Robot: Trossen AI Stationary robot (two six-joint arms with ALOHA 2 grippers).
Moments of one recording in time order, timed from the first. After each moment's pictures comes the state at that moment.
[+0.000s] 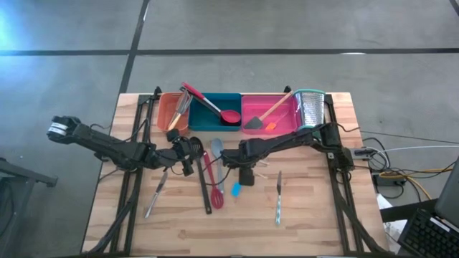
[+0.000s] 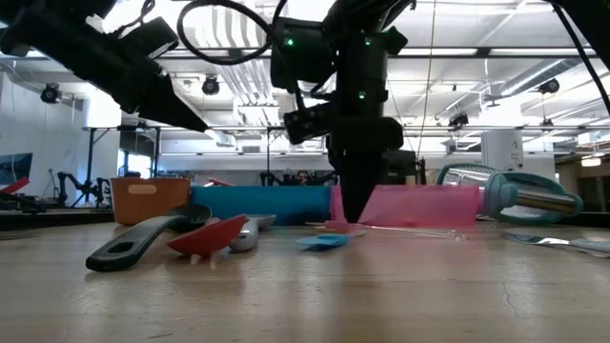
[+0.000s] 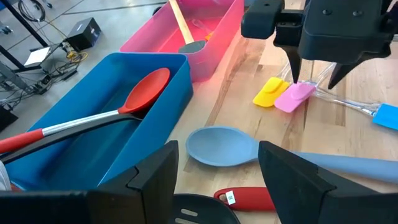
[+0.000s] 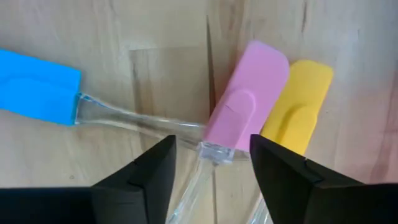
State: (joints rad) left arm -0.22 0.99 0.45 -0.02 -0.67 -0.14; right arm 0.05 2.12 1.58 -0.93 0.08 0.12
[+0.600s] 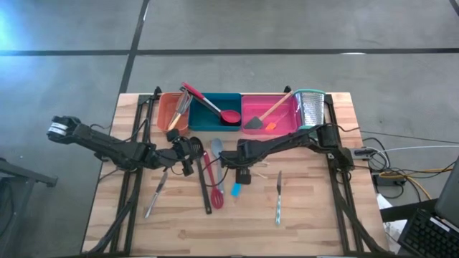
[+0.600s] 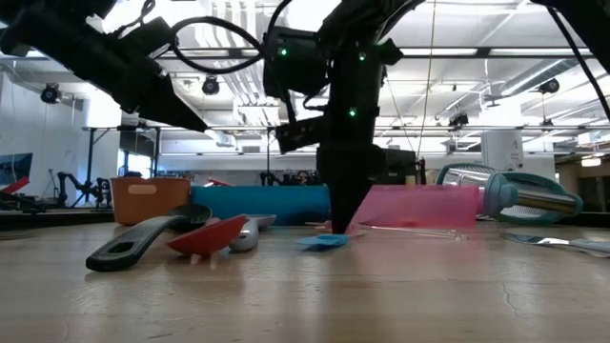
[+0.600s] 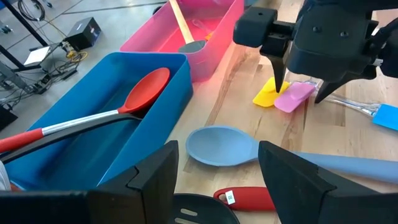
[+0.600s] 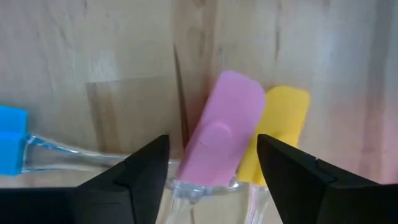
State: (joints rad) left arm -0.22 0.99 0.45 -0.02 -0.67 -0.14; right arm 0.05 2.16 1.58 -0.85 0.19 0.13
